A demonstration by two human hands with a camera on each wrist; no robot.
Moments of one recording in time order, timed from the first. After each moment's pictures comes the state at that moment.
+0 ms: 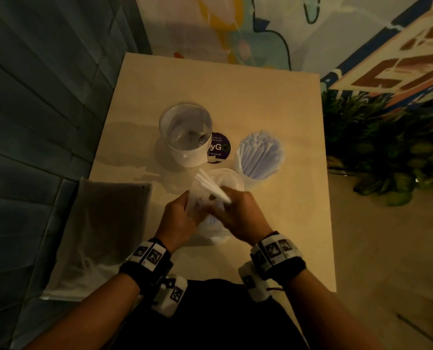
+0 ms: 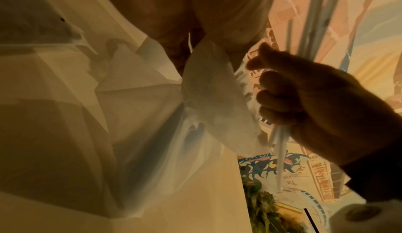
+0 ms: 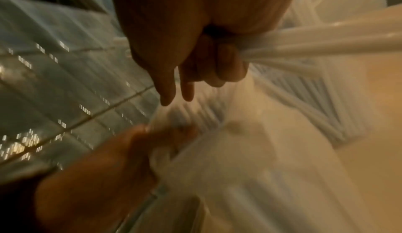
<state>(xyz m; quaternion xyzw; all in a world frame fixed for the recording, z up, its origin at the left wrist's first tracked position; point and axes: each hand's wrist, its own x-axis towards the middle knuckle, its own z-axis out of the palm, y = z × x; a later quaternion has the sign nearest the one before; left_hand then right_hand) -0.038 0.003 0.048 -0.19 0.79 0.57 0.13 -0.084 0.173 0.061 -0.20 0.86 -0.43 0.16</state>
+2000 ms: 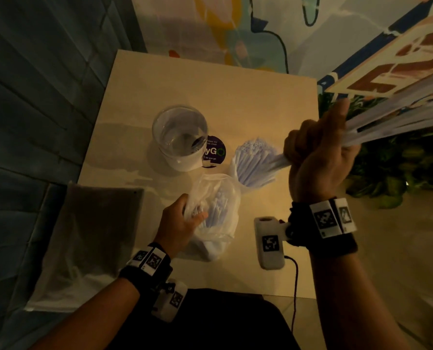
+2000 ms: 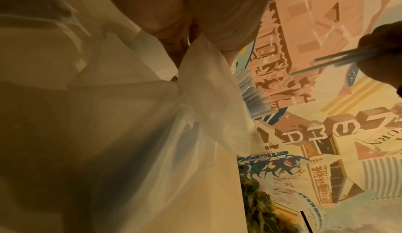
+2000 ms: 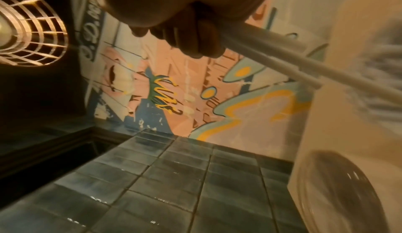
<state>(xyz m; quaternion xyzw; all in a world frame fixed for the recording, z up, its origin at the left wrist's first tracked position) -0.052 0.008 0.031 -0.17 0.82 0.53 0.10 -0.175 0.198 0.188 -0.03 0.52 -0.84 -0.14</state>
